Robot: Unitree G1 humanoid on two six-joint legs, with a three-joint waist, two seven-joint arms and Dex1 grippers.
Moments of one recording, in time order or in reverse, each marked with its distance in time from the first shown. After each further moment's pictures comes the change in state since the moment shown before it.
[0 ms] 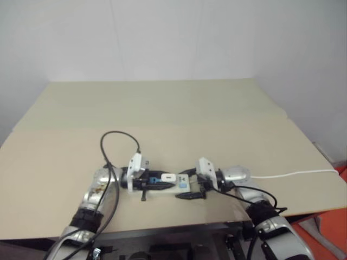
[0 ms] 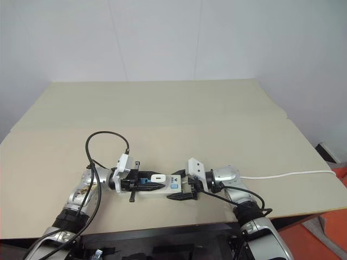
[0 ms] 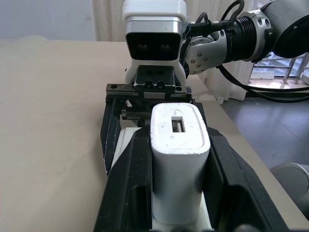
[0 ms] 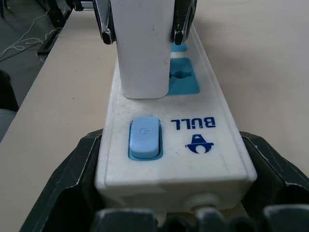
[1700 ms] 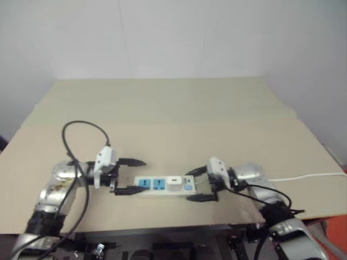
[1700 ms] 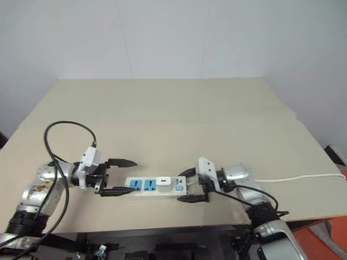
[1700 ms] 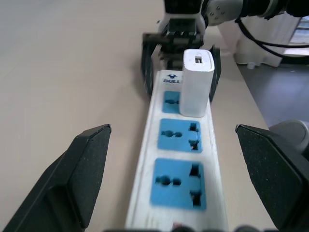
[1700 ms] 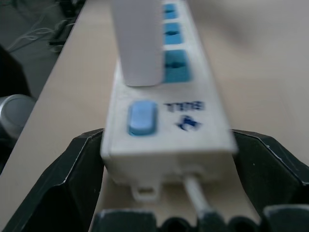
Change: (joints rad) left arm 0.078 0.307 0.175 -0.205 -0.073 0.154 -0.025; right arm 0.059 -0.172 -0.070 -0.195 0.091 0.088 0.049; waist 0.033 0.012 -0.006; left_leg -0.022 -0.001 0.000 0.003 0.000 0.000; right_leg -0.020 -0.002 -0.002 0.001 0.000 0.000
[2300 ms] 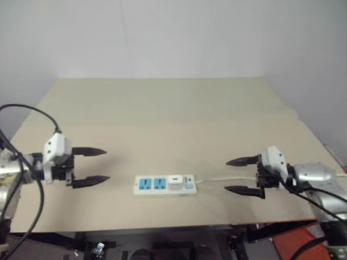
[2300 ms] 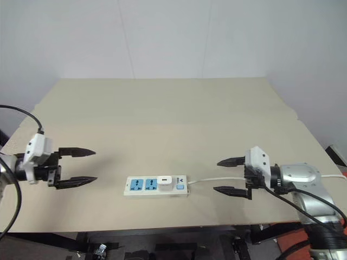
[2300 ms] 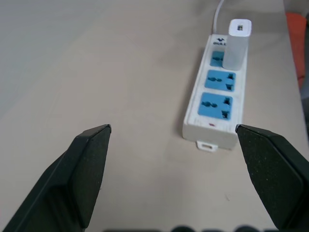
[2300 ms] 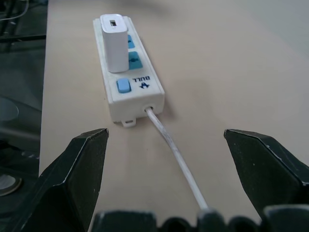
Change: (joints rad) left arm 0.171 0.281 0.274 -0.067 -0.046 0.092 0.010; right arm 0.255 -0.313 -0.298 -0.336 0.205 0.183 -0.047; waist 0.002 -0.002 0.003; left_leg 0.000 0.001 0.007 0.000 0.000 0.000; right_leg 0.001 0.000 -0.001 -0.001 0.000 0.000
